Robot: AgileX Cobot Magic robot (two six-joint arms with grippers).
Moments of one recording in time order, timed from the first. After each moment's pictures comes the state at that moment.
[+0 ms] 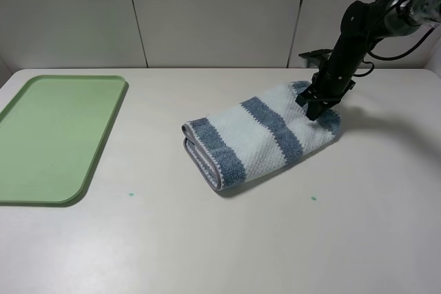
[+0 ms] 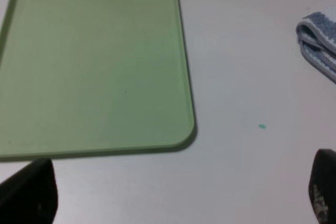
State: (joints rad) left arm -0.07 -0.01 -0.50 0.02 1.05 -0.04; right arm 0.13 2.36 -1.72 0.18 0.96 -0.48
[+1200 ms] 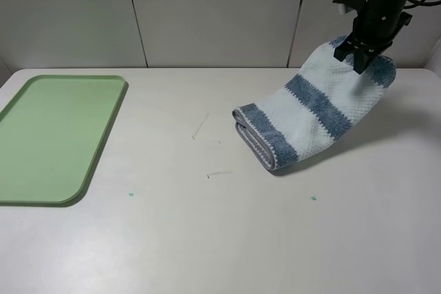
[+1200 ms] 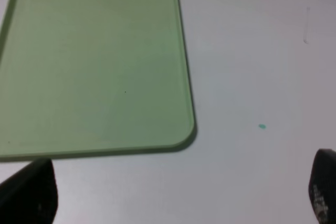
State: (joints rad) left arm -0.07 -0.01 -0.50 0.02 1.05 -0.04; right arm 0.12 2.16 -1.89 -0.17 1.19 -0.32
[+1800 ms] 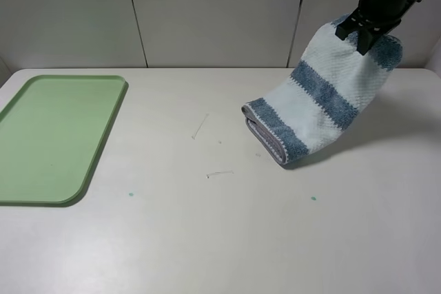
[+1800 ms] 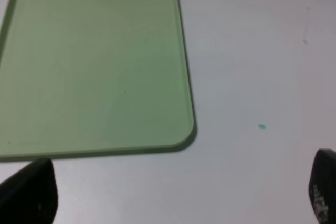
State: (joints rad) left arm -0.07 -0.01 -0.50 0.02 1.05 -0.04; right arm 0.18 2.07 -1.89 -0.16 1.22 -0.25
